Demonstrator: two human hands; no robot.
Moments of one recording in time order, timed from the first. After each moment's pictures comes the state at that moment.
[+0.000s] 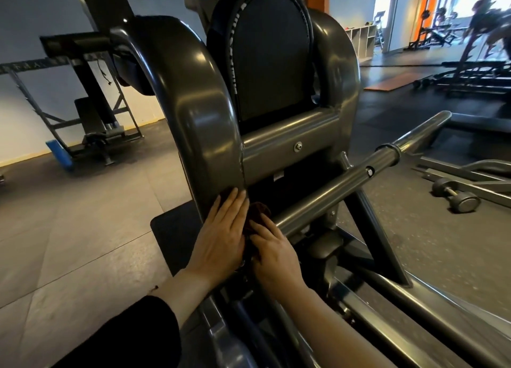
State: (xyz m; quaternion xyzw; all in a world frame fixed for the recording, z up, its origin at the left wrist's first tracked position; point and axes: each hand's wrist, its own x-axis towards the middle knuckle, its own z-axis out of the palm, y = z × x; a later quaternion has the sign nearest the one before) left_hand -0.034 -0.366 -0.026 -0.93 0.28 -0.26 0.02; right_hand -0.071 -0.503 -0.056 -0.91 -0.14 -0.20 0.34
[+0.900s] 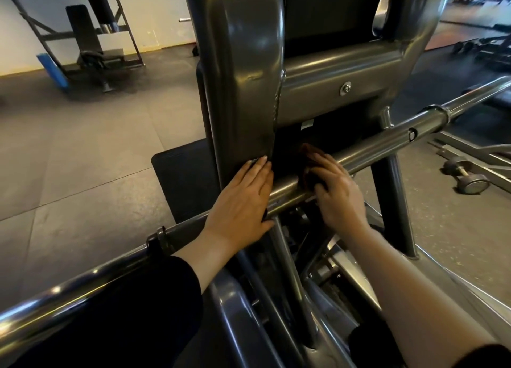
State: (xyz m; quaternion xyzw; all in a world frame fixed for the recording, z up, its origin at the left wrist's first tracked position) left_hand -0.039 -0.364 -0.056 -0.94 0.29 -0.16 0.08; right_hand -0.029 -0.567 -0.066 -0.93 -0.05 -0.18 0.32
